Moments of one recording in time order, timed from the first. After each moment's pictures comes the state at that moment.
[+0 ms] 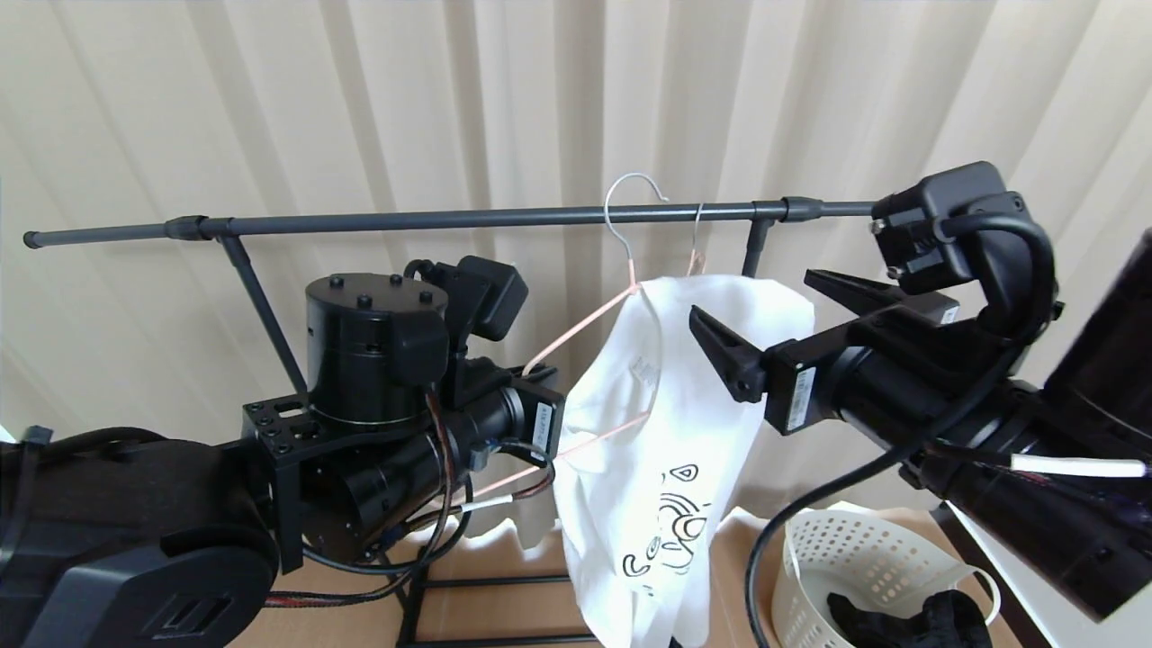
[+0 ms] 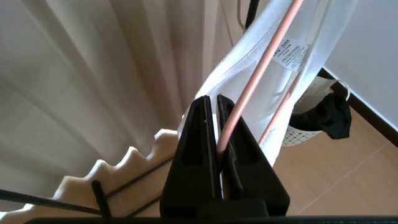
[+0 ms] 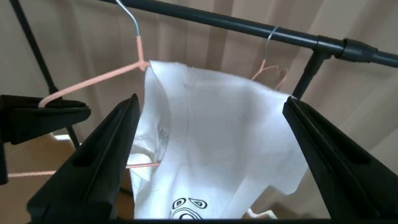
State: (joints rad) left arm -0.75 1.70 -0.84 -0.59 0.25 -0.01; right arm 0.86 1.51 -0.73 -0.79 -0.51 -0.12
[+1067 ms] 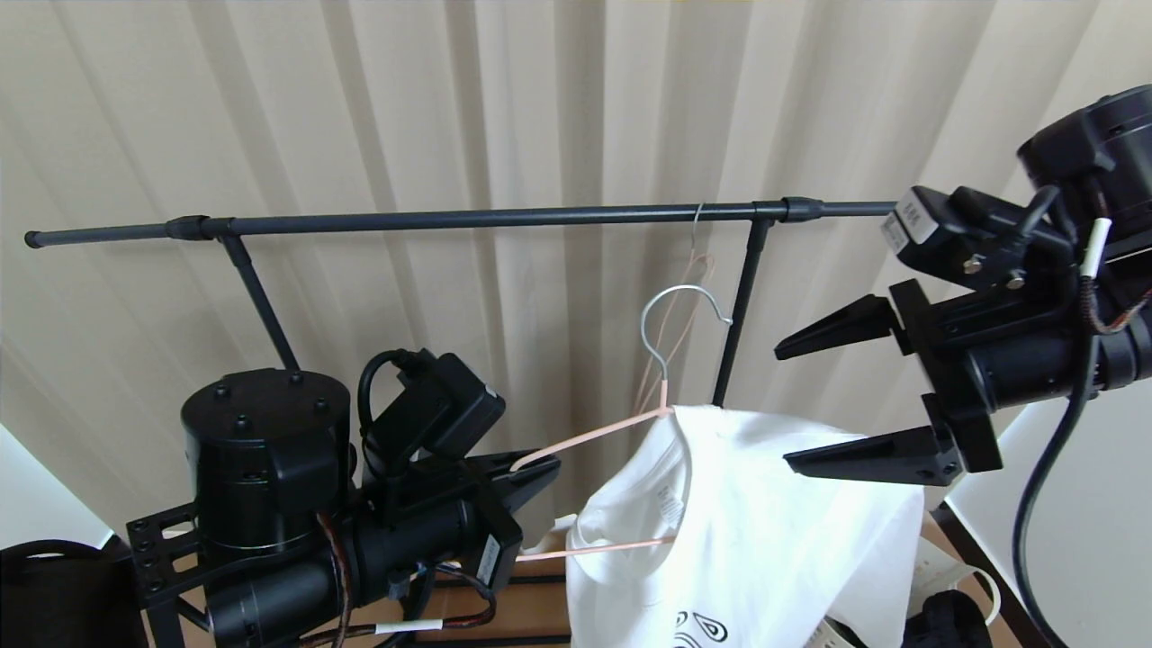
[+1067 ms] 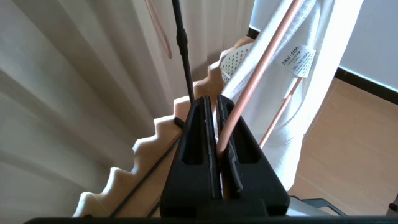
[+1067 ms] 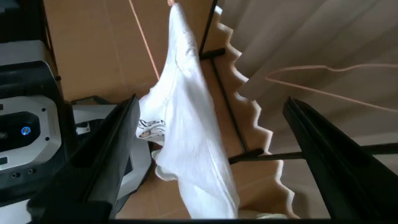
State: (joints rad) left arm -0.74 1.60 -0.53 -0.79 -0.08 0.16; right arm 0.40 1.56 -1.35 0.59 0.60 -0.66
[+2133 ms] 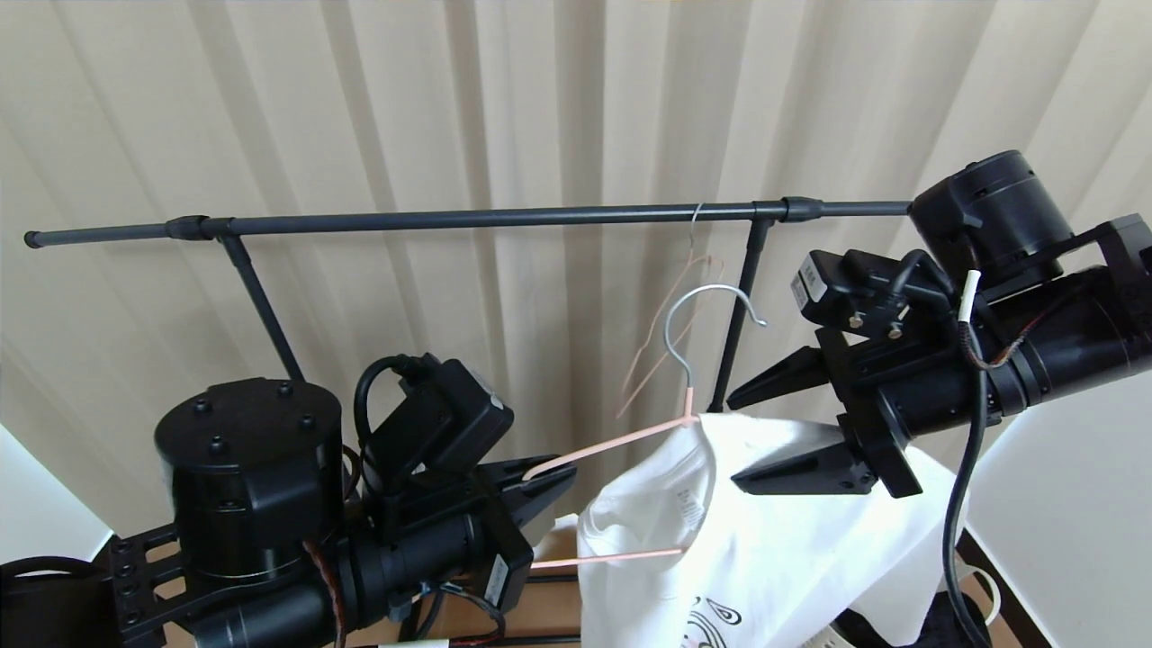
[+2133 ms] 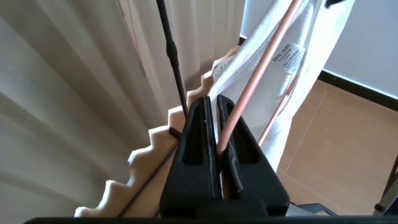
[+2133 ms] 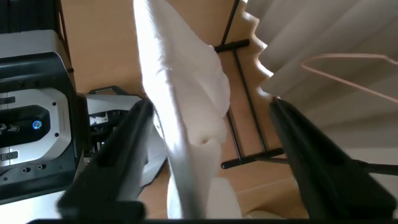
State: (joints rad) left arm -0.78 1.58 -0.52 -0.82 -0.08 0.17; right arm 0.45 1.66 -1.33 0.55 0.60 -0.66
